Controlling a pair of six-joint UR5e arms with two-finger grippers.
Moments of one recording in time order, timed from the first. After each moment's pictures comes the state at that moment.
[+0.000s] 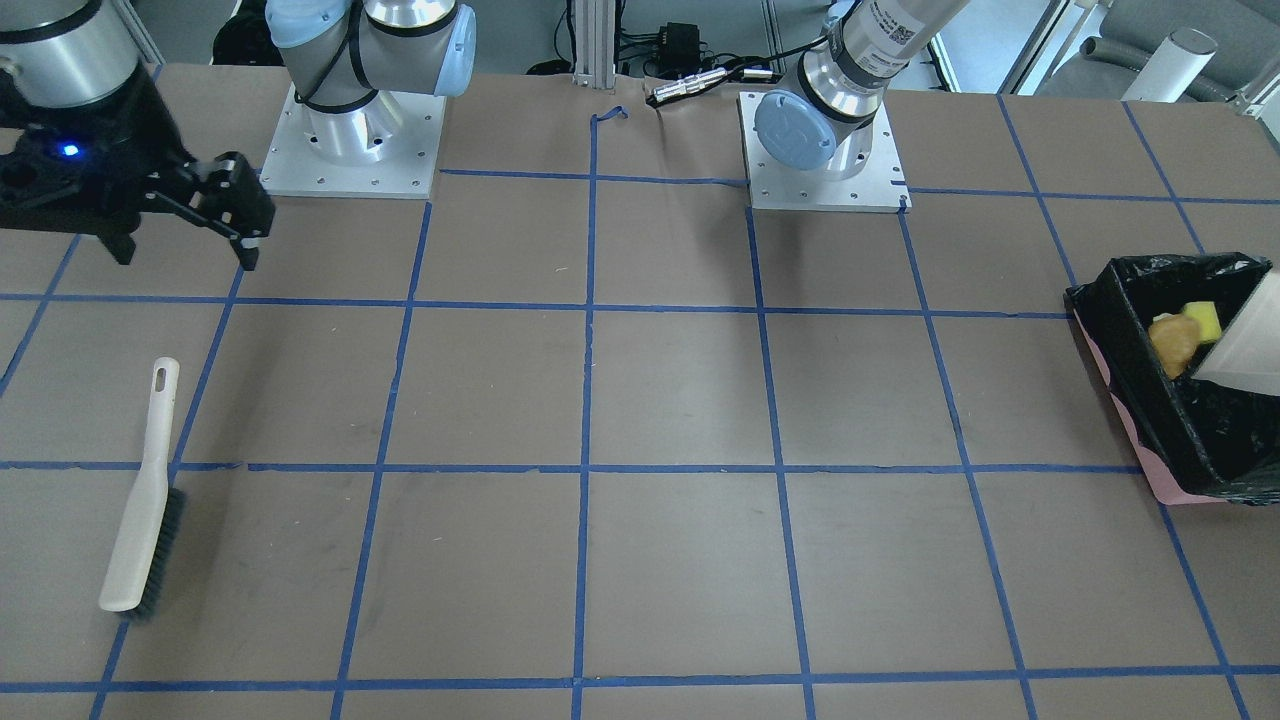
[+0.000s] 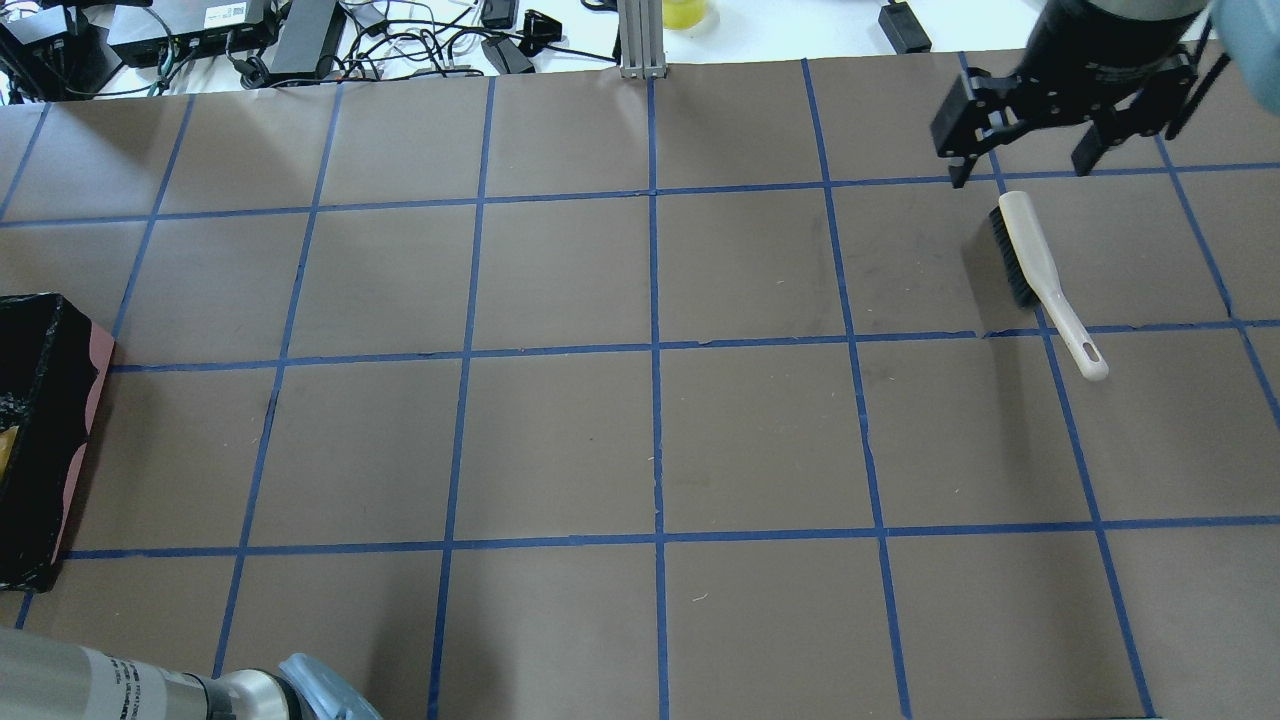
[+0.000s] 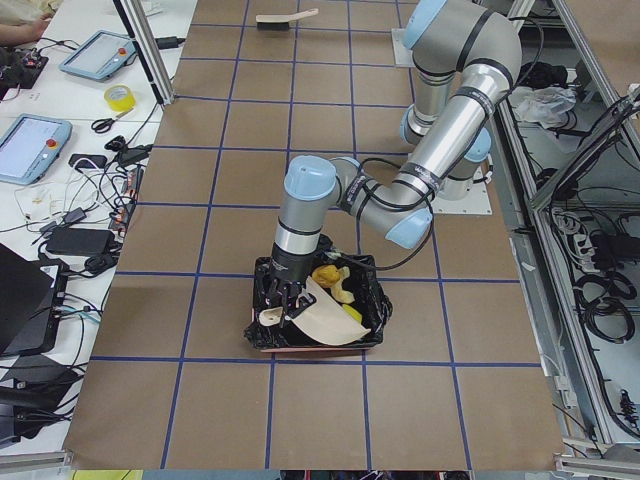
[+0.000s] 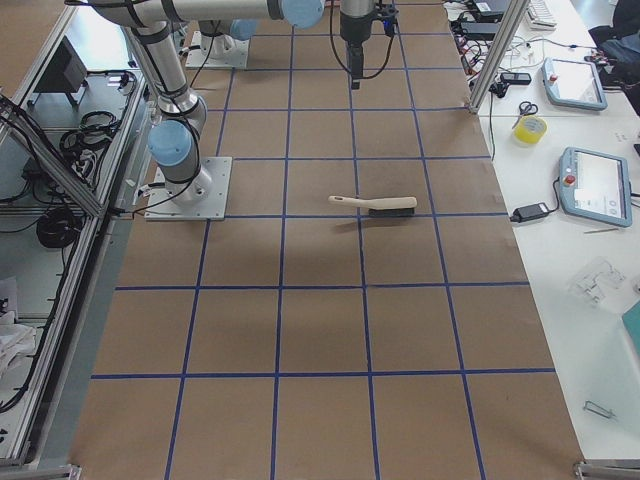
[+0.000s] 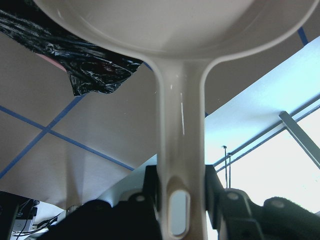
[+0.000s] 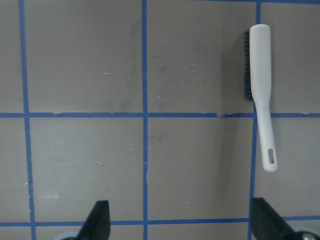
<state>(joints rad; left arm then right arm) -0.63 -1.91 -1.50 -0.73 1.70 3.31 1.55 -1.56 1.48 -1.57 -1.61 -0.04</state>
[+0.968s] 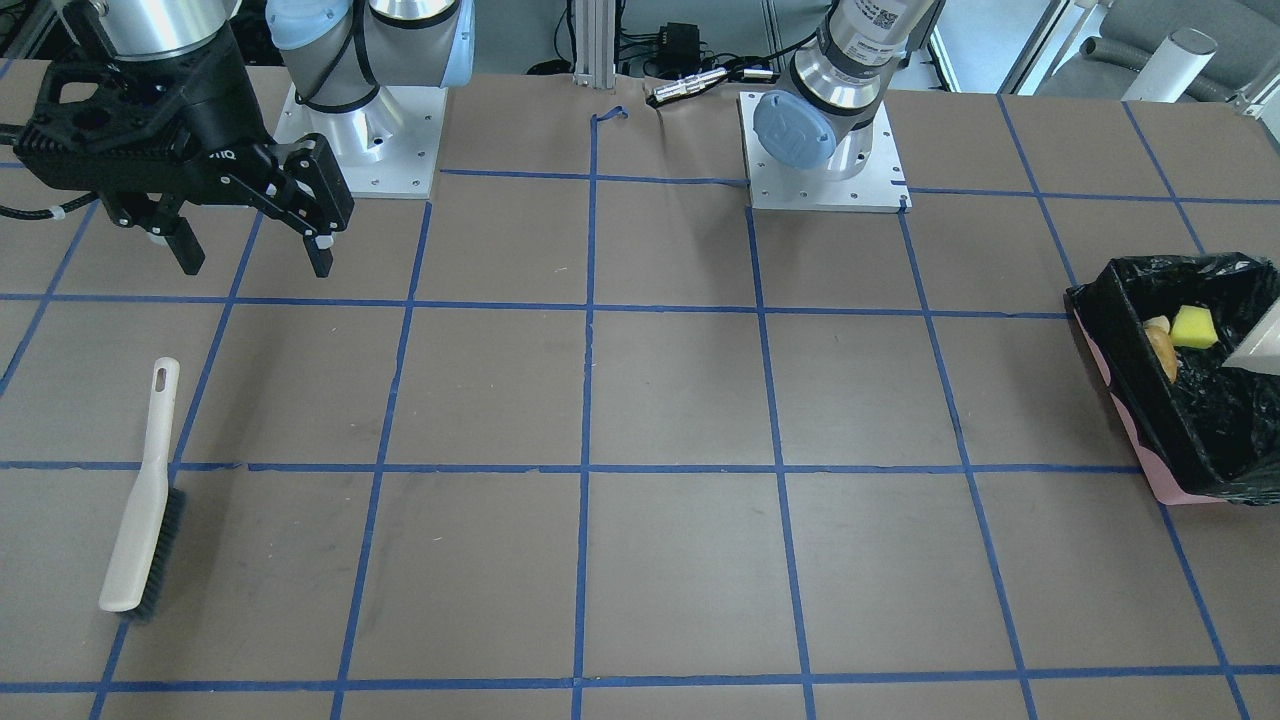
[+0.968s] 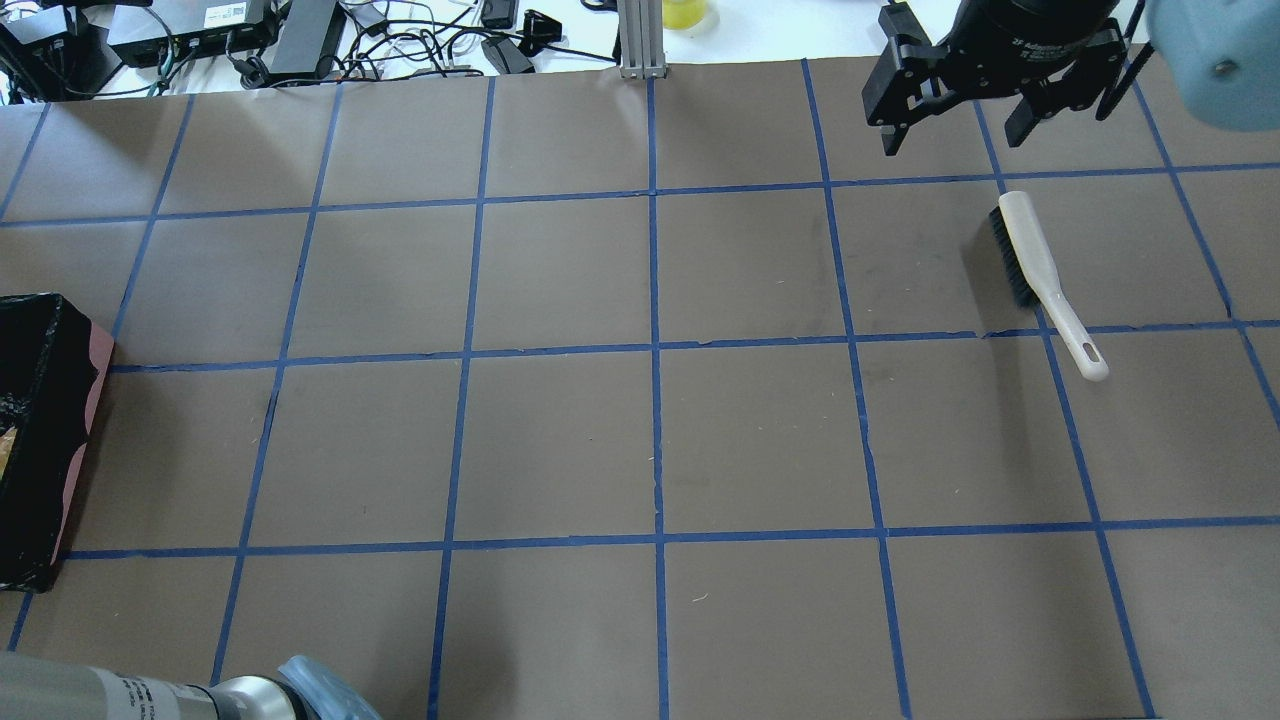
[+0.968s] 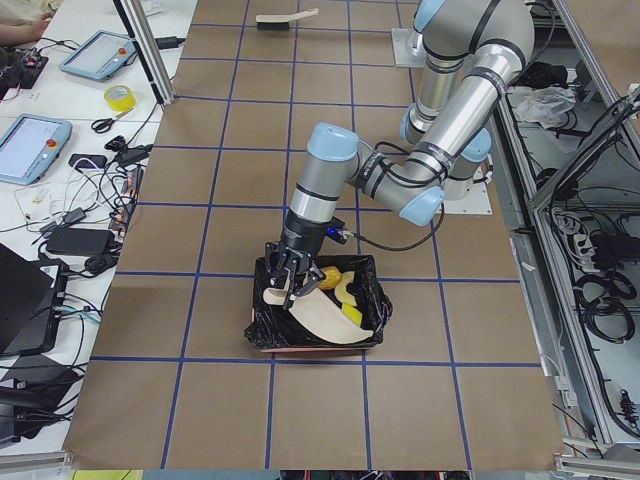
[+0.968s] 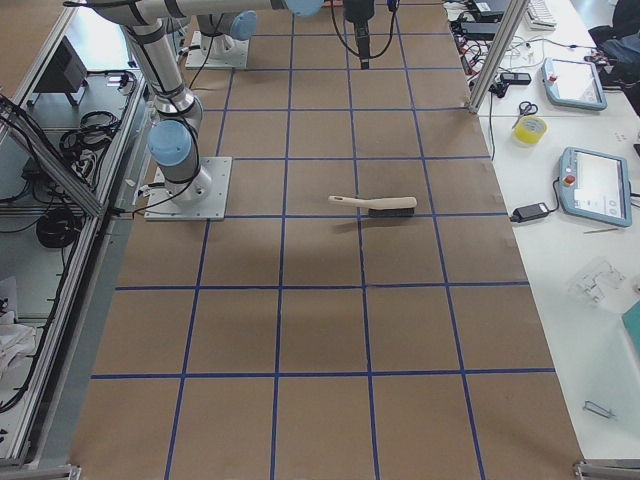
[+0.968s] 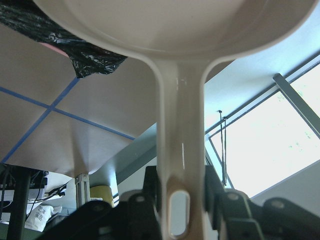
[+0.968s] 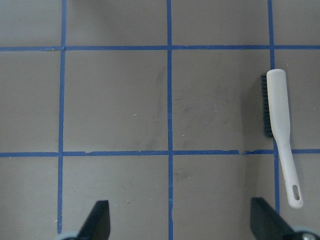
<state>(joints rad) -0.64 -1.79 -1.63 -0.52 1.71 3.36 1.59 -1.56 1.48 -1.72 -1.58 0.03</state>
